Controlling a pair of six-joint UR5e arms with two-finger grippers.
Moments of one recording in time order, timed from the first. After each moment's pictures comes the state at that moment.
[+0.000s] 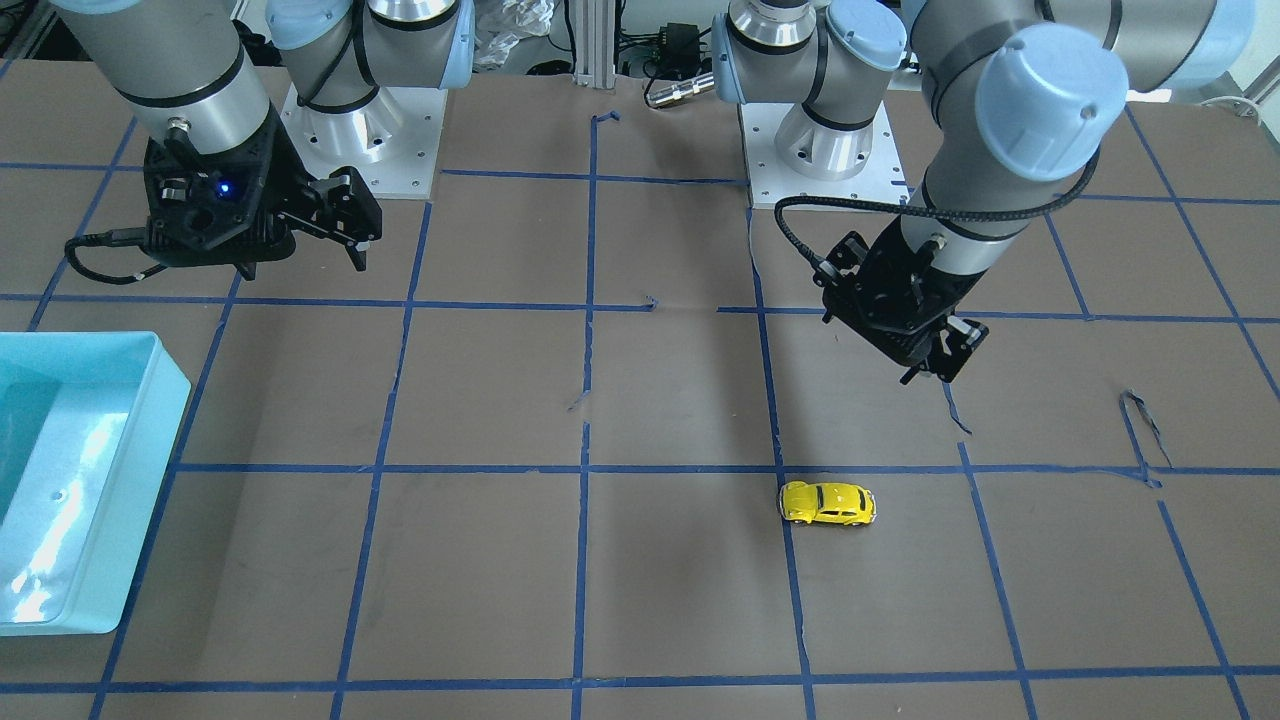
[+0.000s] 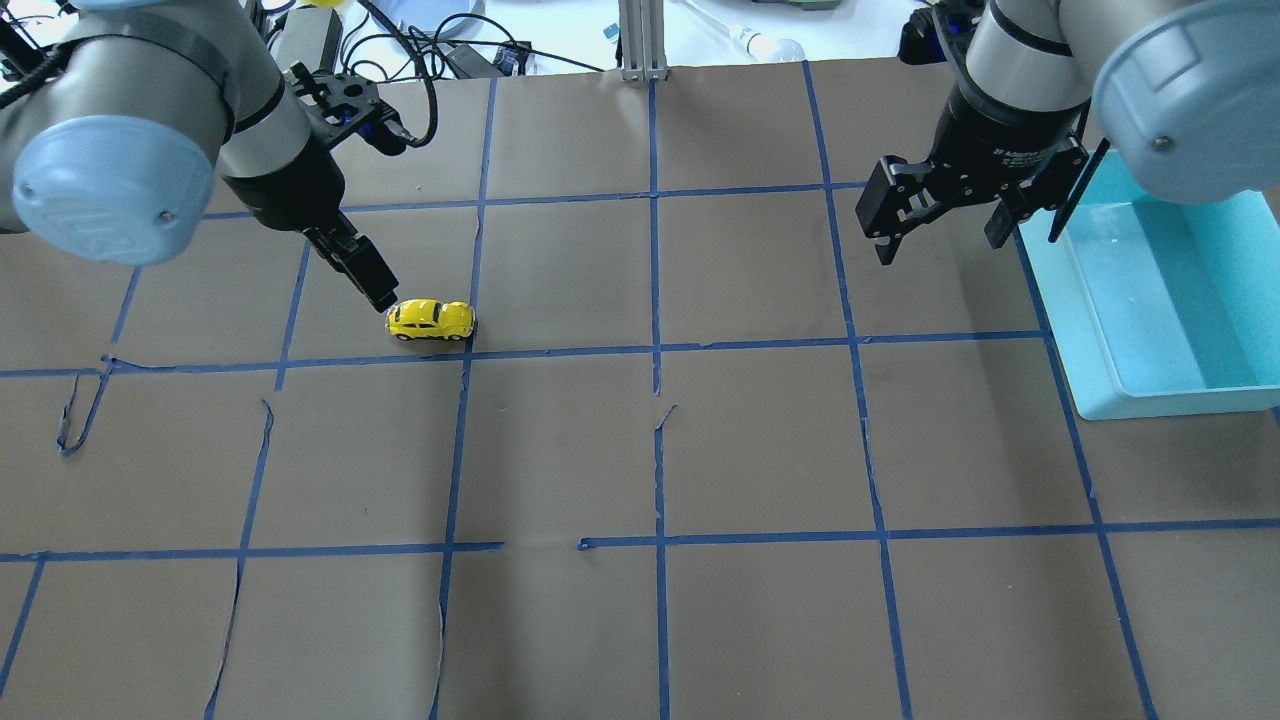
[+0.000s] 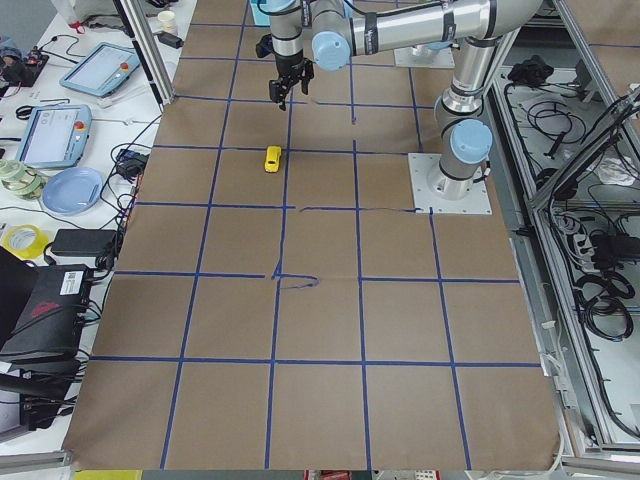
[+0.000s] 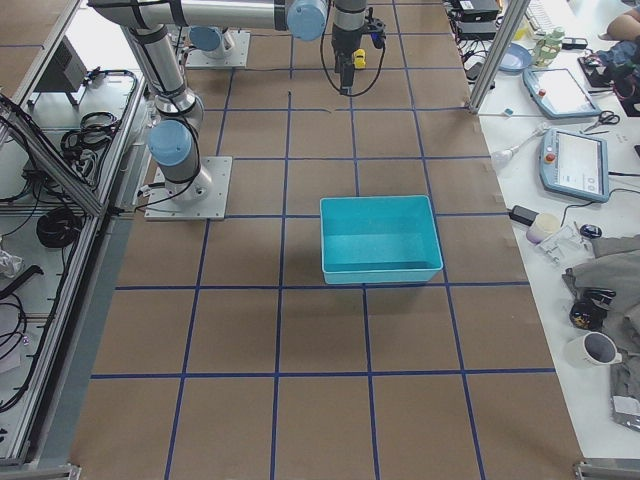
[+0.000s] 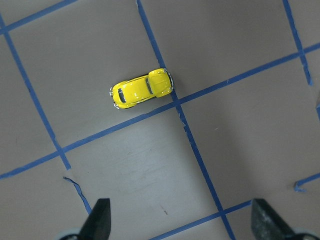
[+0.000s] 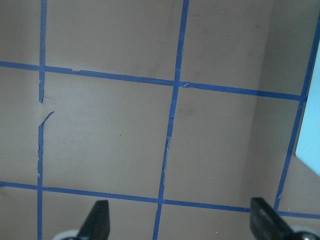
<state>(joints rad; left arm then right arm) -1.52 -1.70 -1.67 -1.40 1.58 0.93 1.57 -1.55 1.59 -1.57 -1.57 -0.12</state>
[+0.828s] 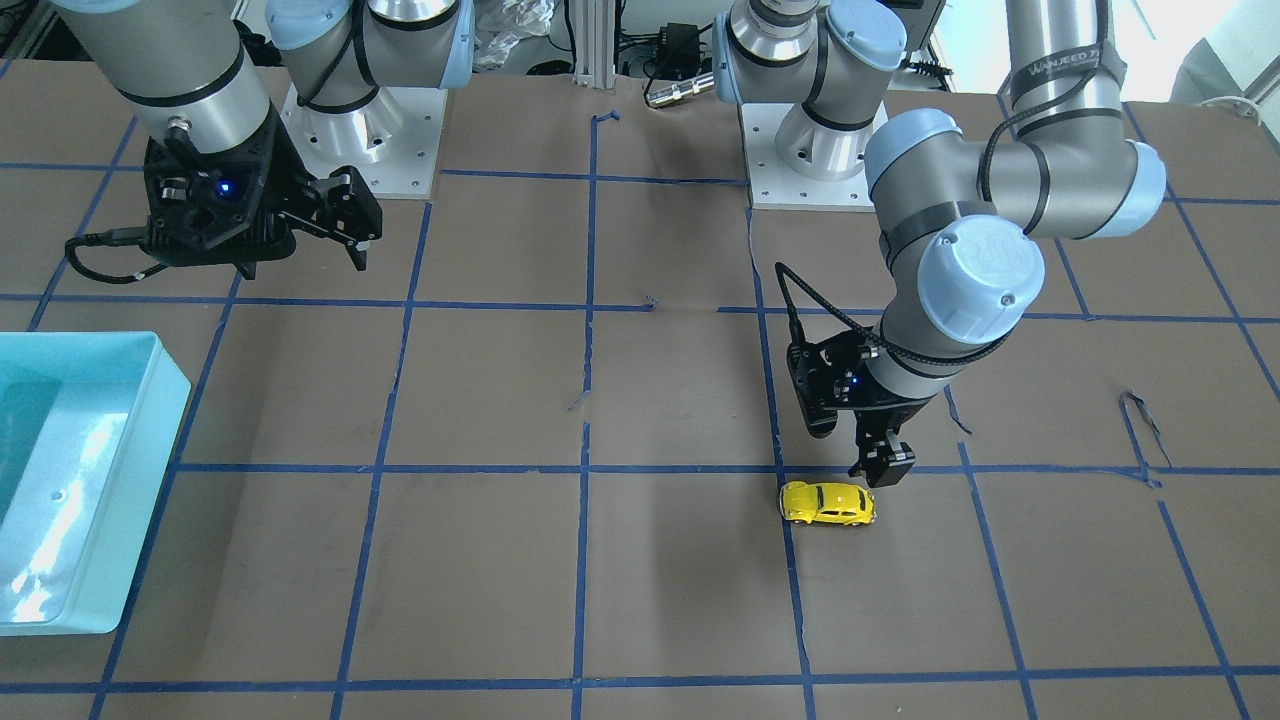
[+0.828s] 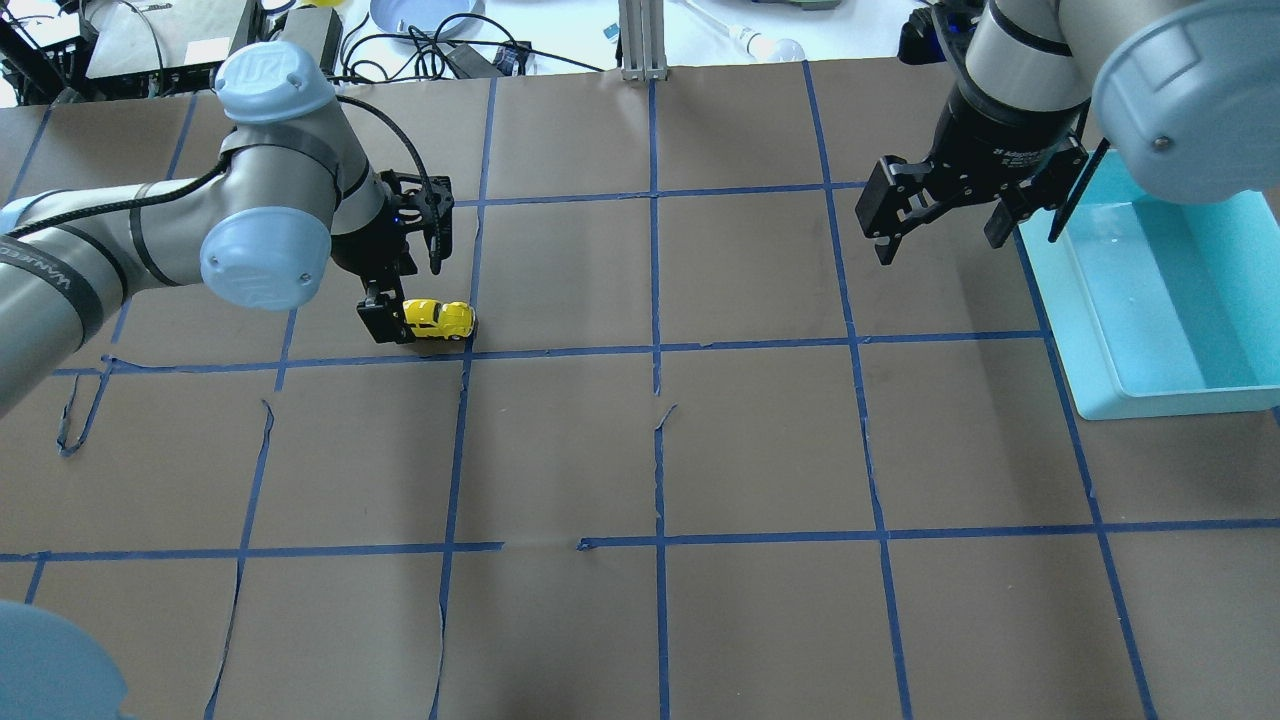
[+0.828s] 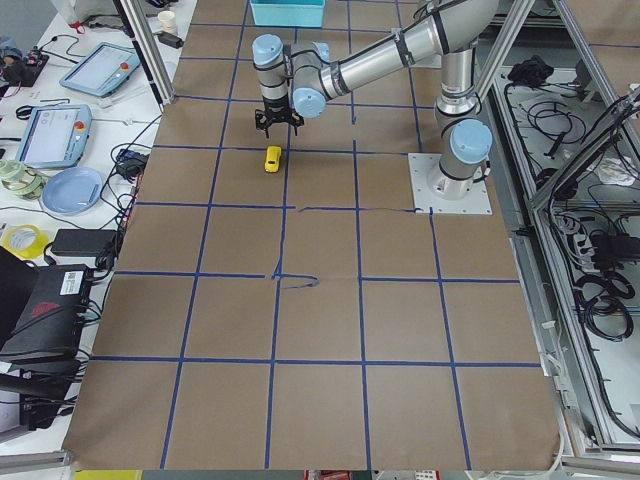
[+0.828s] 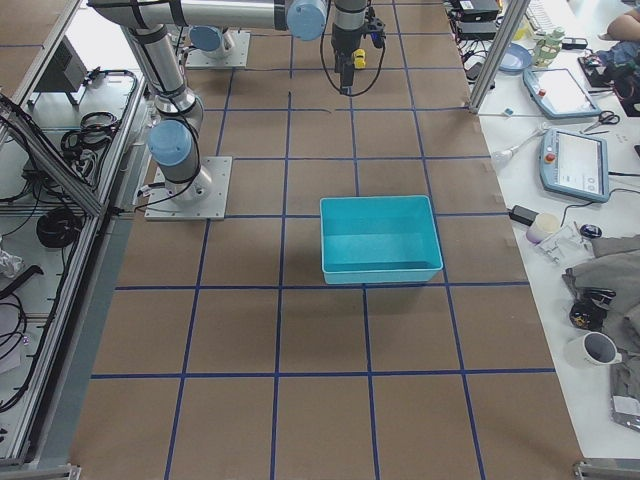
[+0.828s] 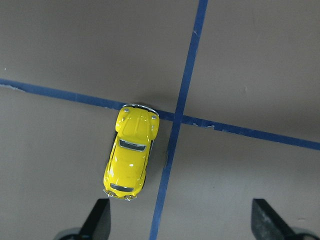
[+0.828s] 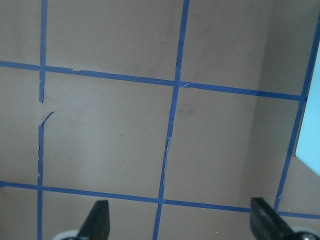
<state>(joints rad) -1.52 -1.90 -1.78 -1.08 1.59 1.55 1.58 -1.55 1.59 -1.57 -1.57 -0.12</state>
